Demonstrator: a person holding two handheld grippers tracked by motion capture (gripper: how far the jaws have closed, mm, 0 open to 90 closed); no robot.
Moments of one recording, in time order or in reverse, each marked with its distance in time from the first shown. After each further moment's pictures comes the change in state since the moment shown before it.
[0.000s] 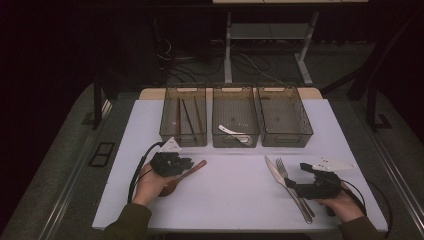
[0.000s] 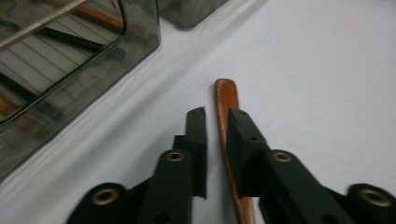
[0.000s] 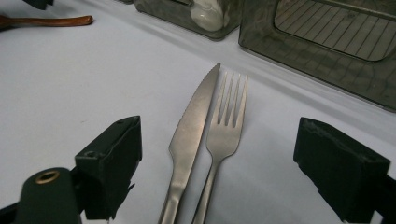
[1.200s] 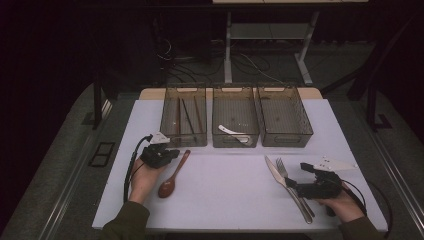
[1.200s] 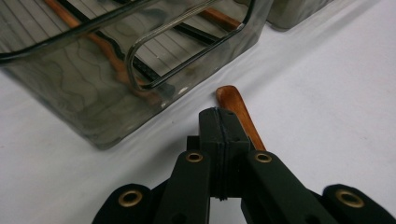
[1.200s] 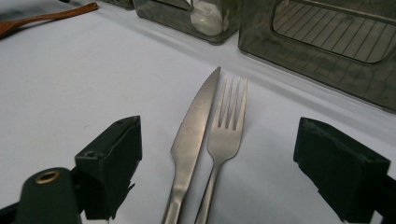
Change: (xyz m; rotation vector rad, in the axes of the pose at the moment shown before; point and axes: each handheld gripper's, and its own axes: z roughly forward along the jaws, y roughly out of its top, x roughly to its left) left arm 0.037 -0.004 0.003 0.006 0.189 -0.119; right arm 0.000 0.000 -0.002 -0.012 0.006 0.016
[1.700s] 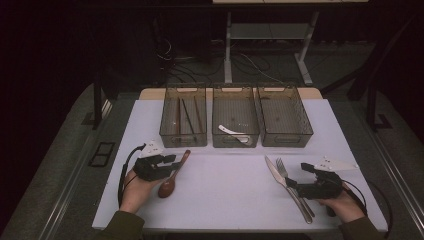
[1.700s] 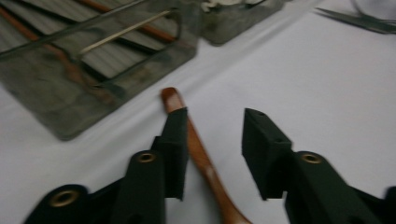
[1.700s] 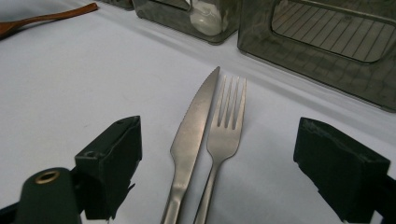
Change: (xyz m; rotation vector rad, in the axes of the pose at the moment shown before) left arm -0.019 -0.015 -0.037 -0.113 -0.075 0.029; right arm 0.000 0.000 -0.001 0.000 0.000 0.005
